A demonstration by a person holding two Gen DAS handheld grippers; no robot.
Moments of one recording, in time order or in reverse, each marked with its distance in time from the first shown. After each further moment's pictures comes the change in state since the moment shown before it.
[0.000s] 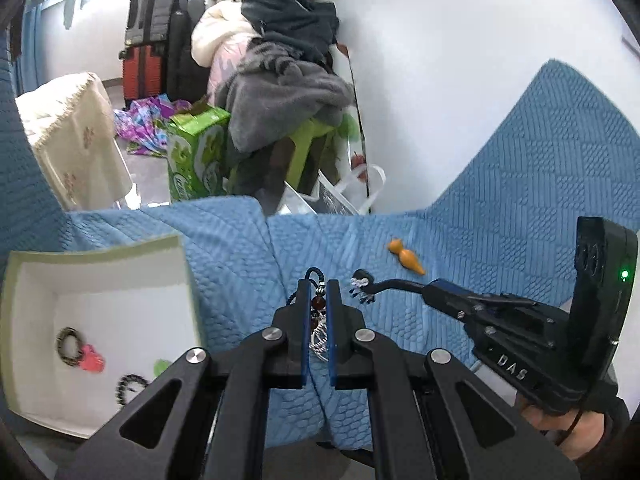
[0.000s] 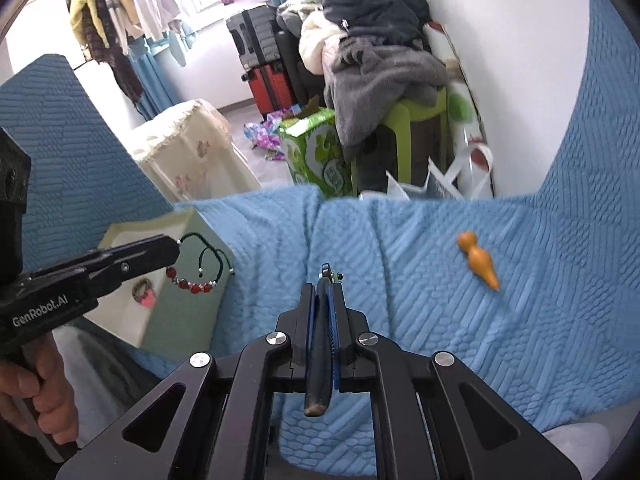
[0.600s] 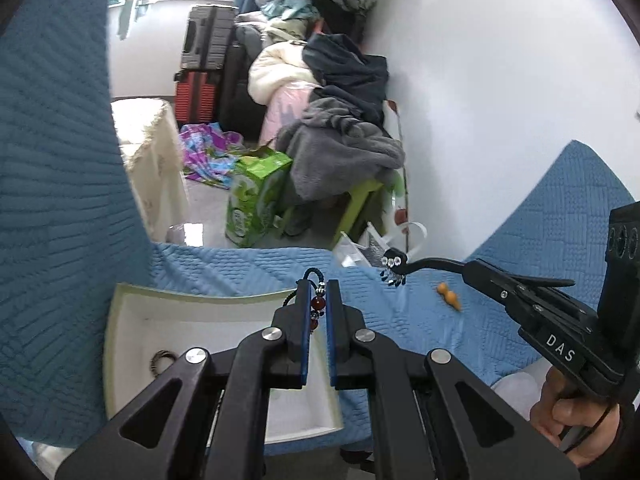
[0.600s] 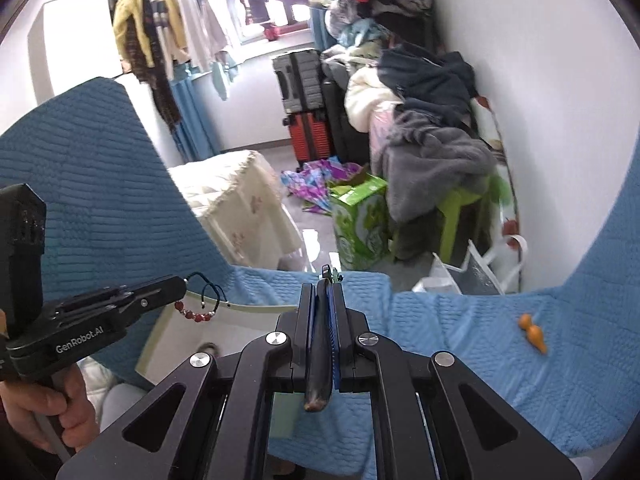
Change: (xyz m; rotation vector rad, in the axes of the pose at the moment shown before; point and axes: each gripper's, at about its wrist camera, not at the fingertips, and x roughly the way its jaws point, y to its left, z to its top) left arm -0.090 0.090 0.025 -0.093 -0.120 0.093; right arm -0.028 0.116 0.071 -0.101 -0.131 0.065
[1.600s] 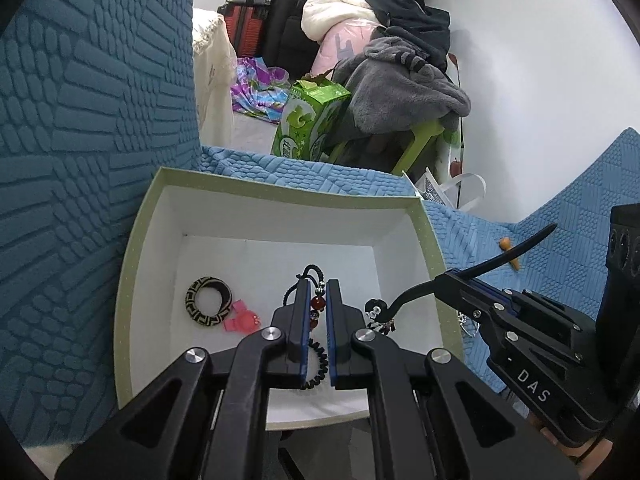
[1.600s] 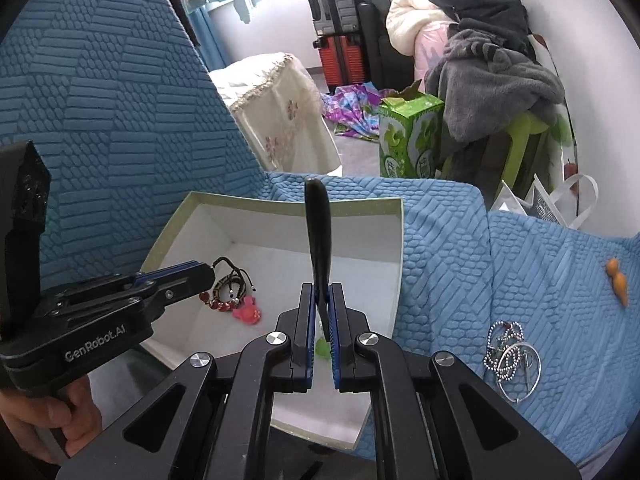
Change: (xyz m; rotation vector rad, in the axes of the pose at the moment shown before) left arm 0.050 0.076 -0.066 -0.095 0.172 0.096; right arm 0.110 0.062 -0.084 -0.026 0.234 0.053
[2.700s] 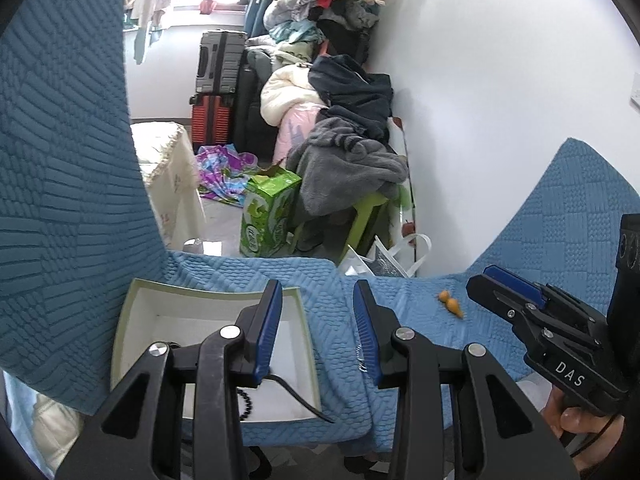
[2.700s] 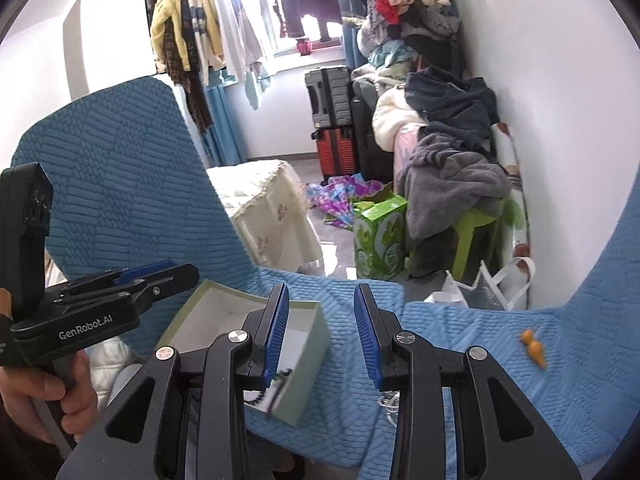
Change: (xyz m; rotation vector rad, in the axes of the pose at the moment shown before) left arm -0.098 -0.123 0.022 0.117 -0.254 -0.026; right arm -0.171 -0.068 0.022 -0.047 -0.302 -0.011
